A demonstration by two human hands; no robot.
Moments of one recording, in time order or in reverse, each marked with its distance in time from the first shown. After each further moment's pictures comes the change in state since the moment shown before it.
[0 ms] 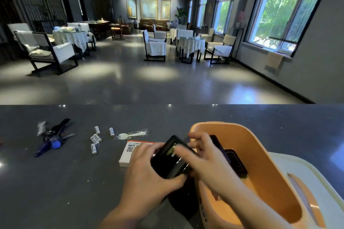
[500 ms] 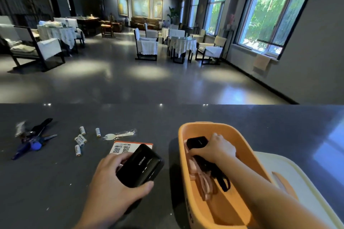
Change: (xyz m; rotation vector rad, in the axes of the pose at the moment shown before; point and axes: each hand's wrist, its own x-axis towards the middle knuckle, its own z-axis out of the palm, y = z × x) left_hand -0.009 -0.036 -0.016 -0.016 0.021 -0.159; right_hand 0.087 0.080 -0.065 -1.027 0.209 0.334
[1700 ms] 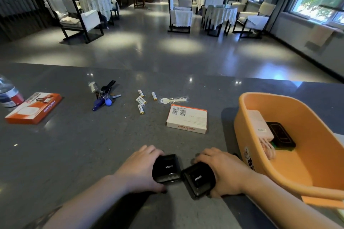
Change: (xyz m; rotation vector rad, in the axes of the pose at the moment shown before) left_hand -0.028 -0.123 -0.080 0.597 -0.668 0.171; right_hand -0.137 -0.080 0.075 -0.209 -0.444 -0.944
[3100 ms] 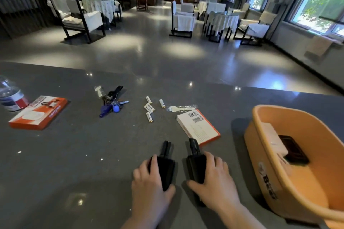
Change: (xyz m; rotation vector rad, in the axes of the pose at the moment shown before) left_hand -0.017 0.021 0.025 -0.155 0.263 -0.545; right_hand 0.038 -0.074 0.013 0.308 0.299 0.588
